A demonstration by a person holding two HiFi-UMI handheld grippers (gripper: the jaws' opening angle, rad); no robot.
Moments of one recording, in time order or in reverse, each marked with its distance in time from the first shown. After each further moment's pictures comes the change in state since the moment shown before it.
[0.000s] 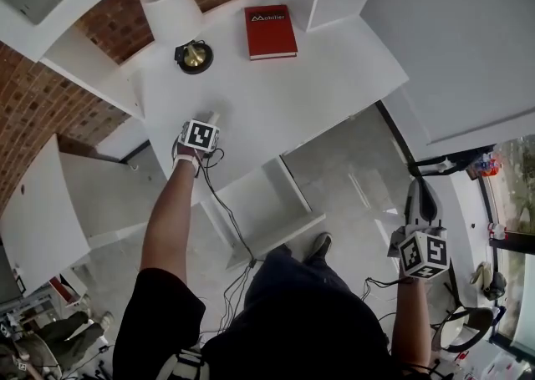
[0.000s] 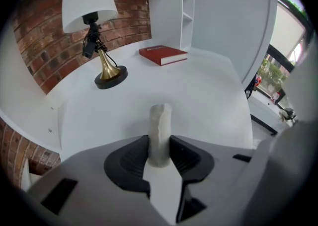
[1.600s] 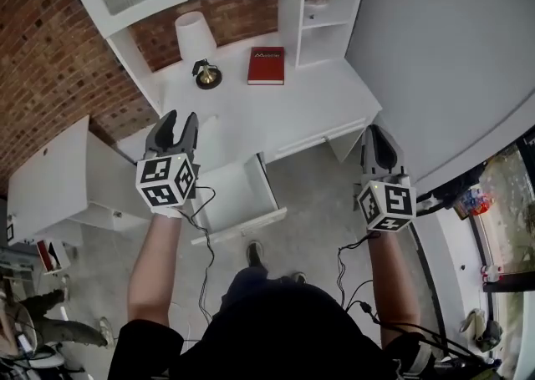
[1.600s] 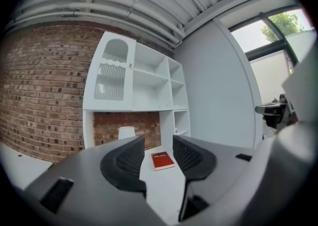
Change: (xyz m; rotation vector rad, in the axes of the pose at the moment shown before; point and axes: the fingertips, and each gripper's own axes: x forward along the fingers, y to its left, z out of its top) left arm -0.470 -0.205 0.049 -0.214 -1.009 0.300; right arm -0.085 -0.034 0.122 -0.053 -0.431 0.317
